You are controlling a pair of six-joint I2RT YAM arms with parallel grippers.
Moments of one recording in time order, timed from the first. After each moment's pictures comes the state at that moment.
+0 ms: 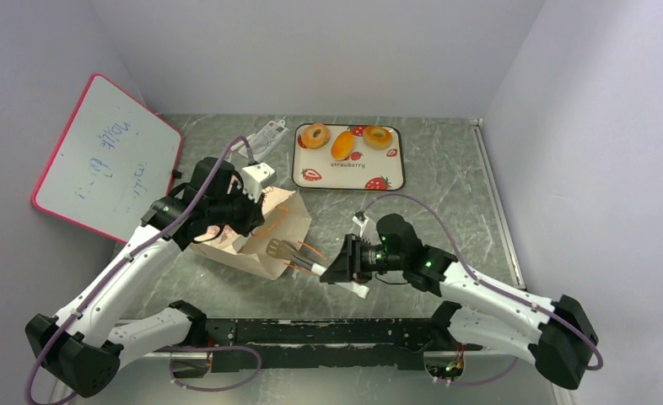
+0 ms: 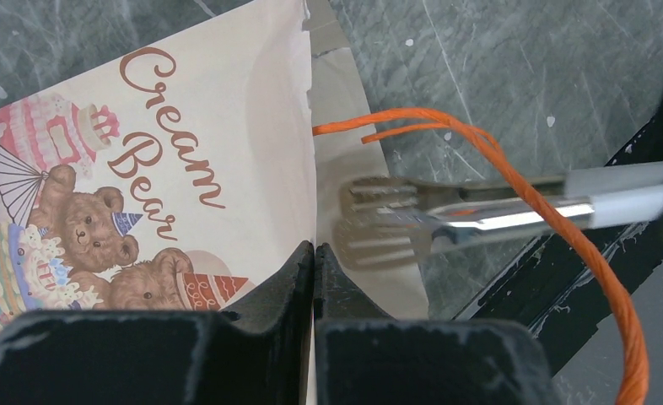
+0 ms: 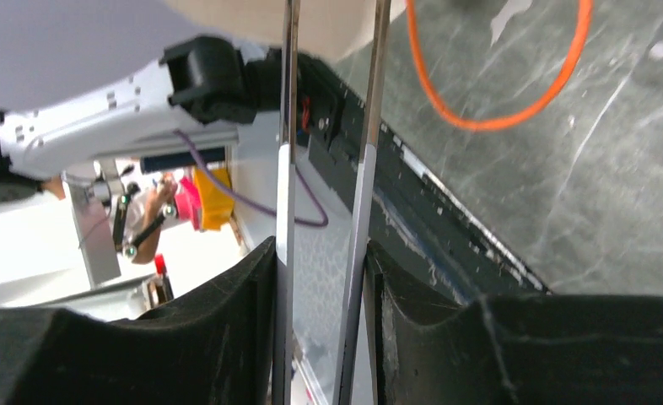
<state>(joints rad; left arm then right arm) -0.52 1.04 1.04 -0.75 0.25 0.10 0.84 0.92 0.51 -0.12 -0.54 0.99</state>
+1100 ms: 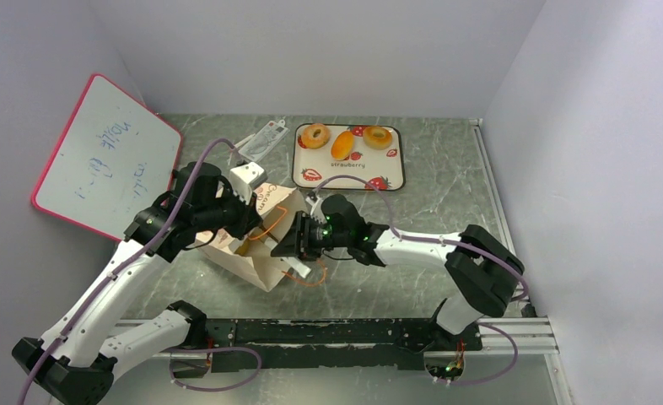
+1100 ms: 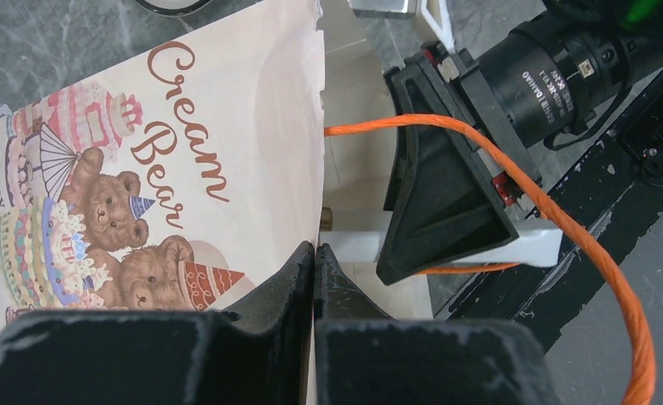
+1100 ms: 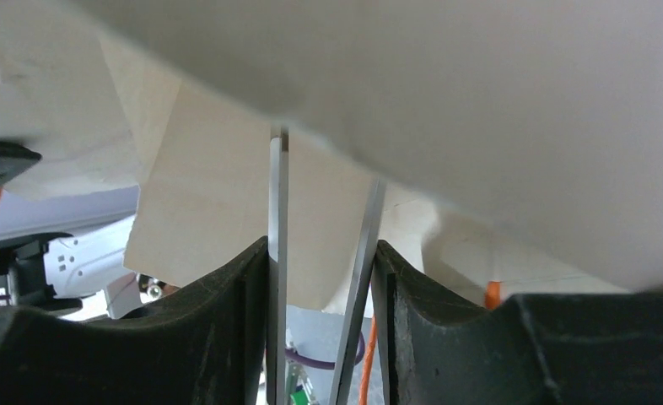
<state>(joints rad) -0.52 0.93 1.04 -0.76 0.28 0.04 0.93 1.56 0.79 0.32 -0.44 1.13</state>
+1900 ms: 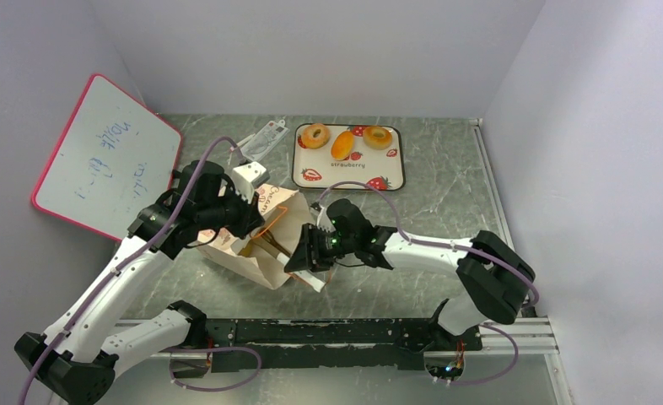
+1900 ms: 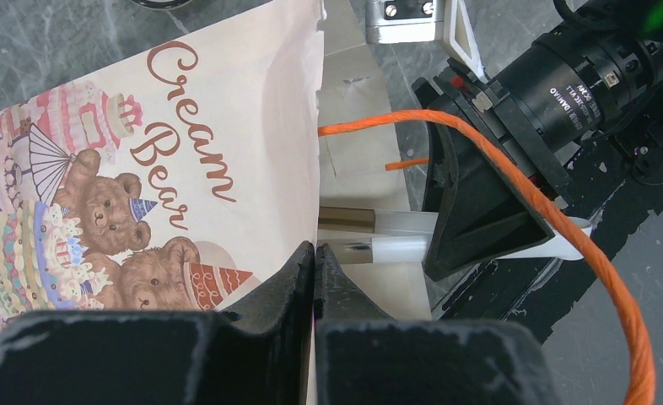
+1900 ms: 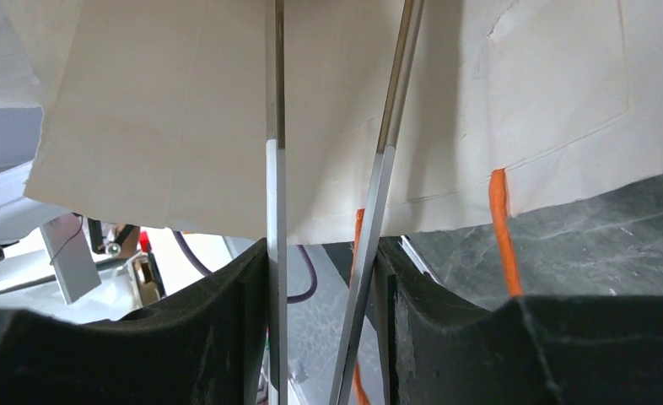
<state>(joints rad) -0.52 0.96 1.04 -0.76 0.29 0.03 0.92 1.49 0.75 0.15 -0.52 0.98</state>
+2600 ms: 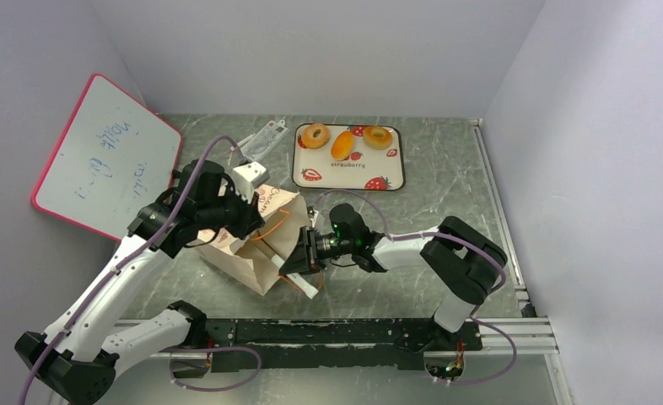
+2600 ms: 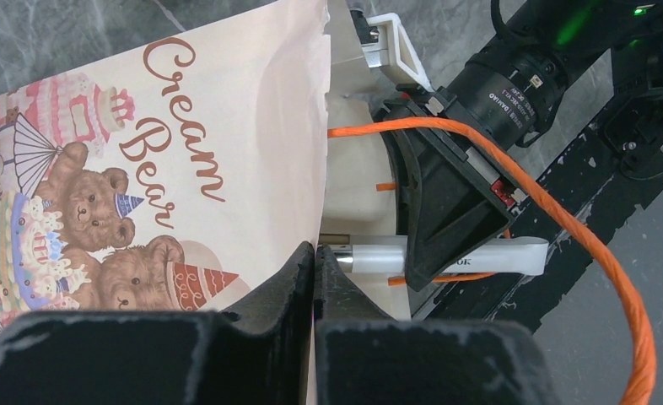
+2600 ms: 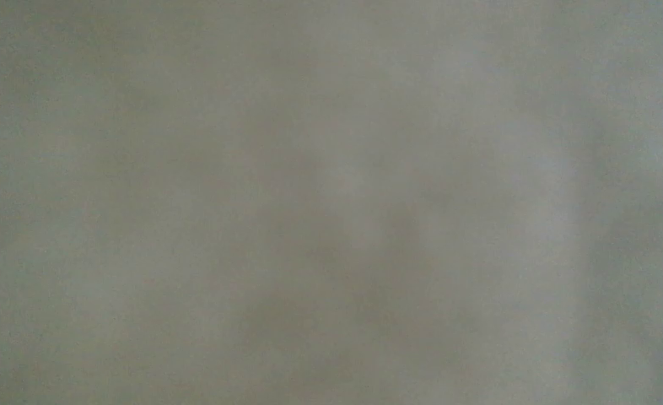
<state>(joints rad) -0.51 0.96 1.05 -0.78 0.31 0.01 0.89 1.68 0.66 0.62 -0.74 1.14</state>
